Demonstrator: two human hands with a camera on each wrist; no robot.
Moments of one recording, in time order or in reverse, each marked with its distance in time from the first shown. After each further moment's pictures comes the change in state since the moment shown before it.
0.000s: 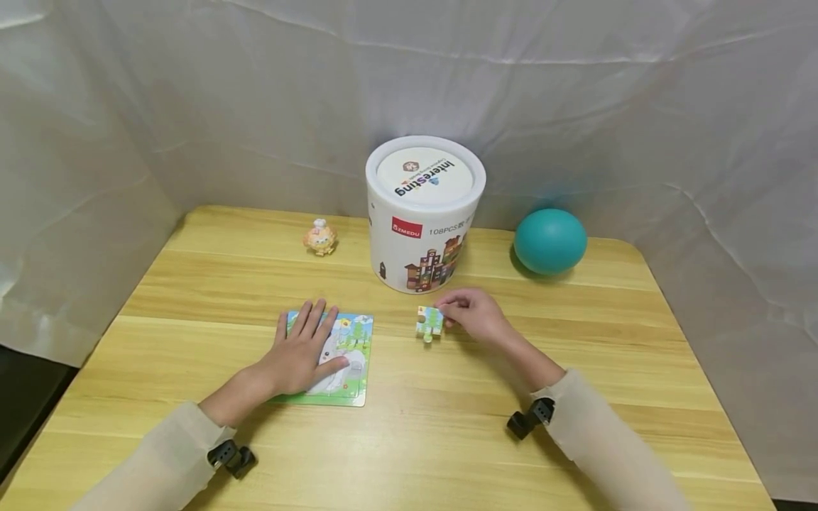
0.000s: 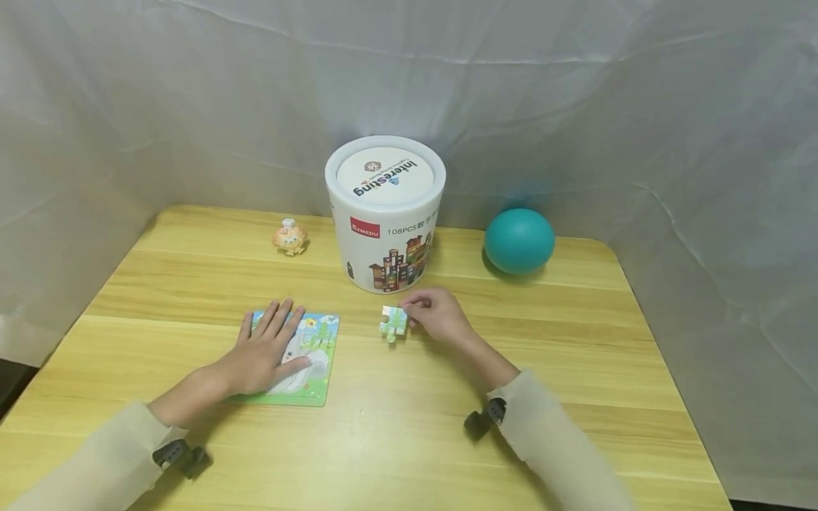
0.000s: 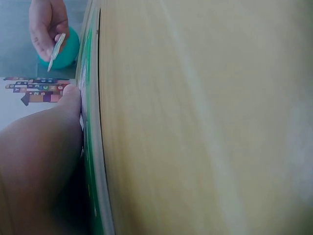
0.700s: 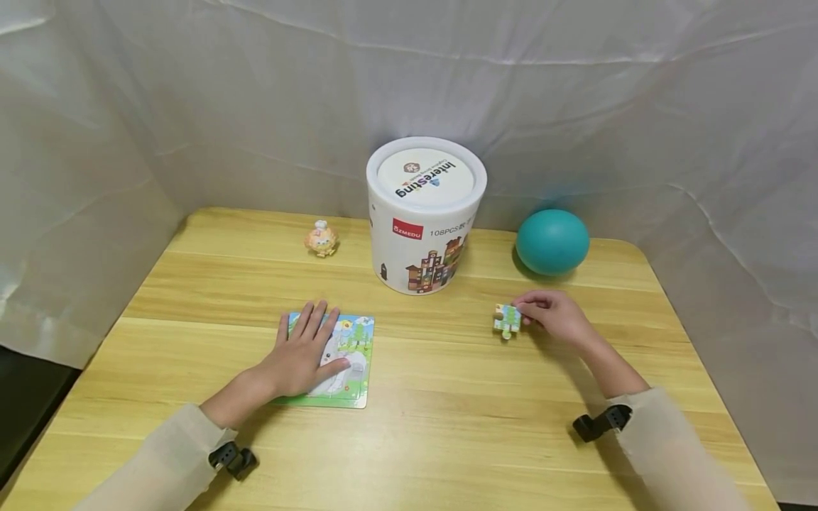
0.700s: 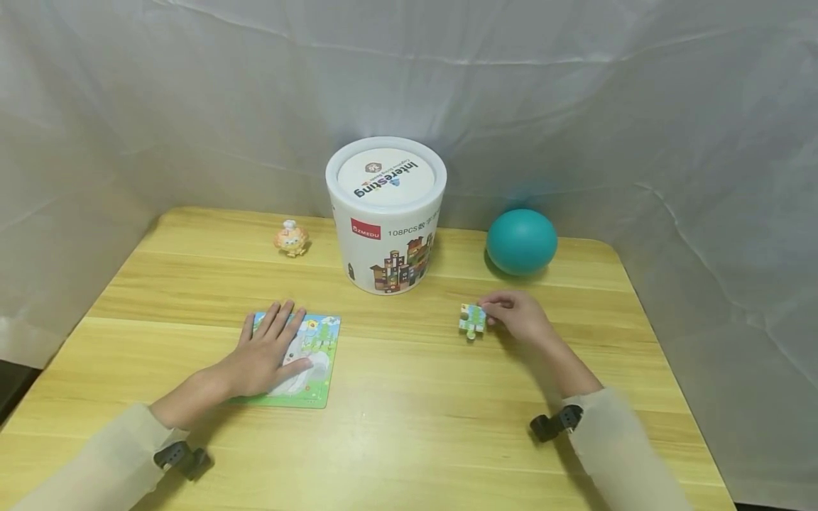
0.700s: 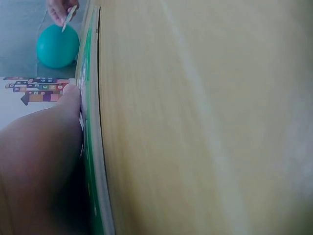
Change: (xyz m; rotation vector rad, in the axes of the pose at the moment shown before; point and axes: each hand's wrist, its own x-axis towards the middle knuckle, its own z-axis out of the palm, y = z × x) left_hand -0.002 0.004 -0.003 -0.010 0.025 0.013; right_hand -0.028 0.058 -0.109 -0.119 0.055 0.070
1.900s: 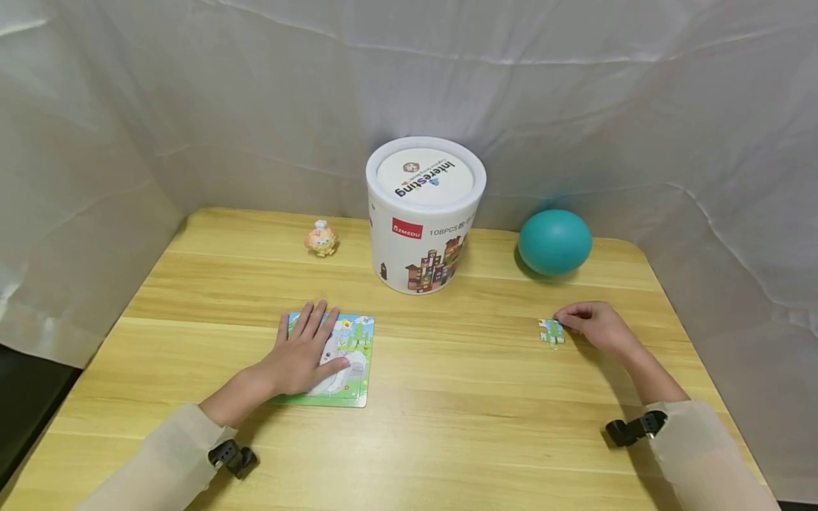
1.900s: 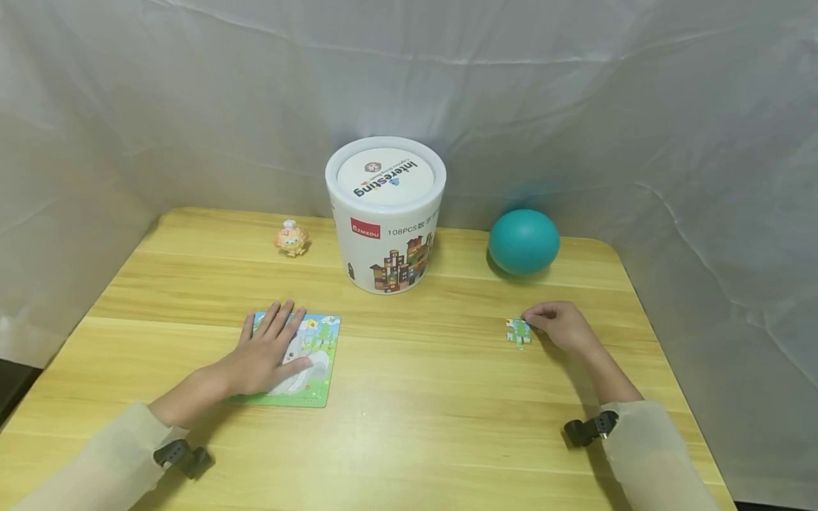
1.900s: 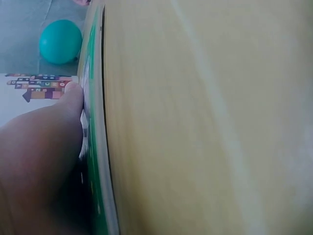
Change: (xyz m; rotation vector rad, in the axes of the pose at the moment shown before) left_hand -0.001 0.004 -0.005 -0.036 0.002 0.009; right_hand -0.014 0.057 -0.046 -0.201 0.045 0.040
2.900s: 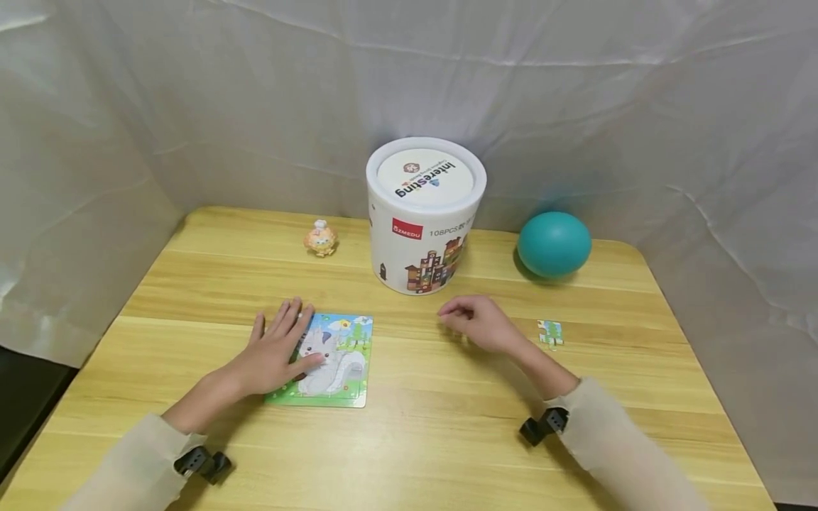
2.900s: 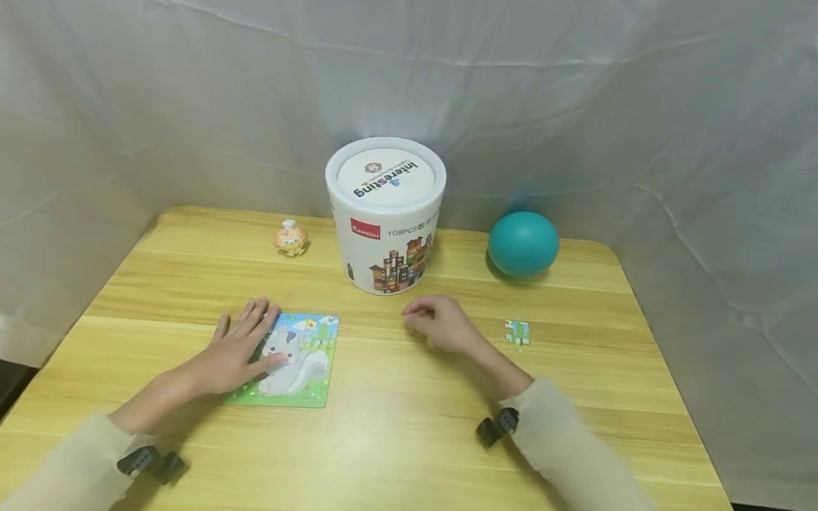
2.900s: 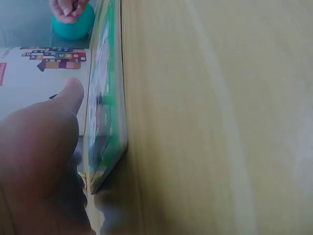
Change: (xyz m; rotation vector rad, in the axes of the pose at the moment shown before) left_hand -0.020 -0.019 -0.024 -0.077 -0.052 -0.090; right_hand 0.014 -0.144 0.113 0.163 -0.172 -0.305
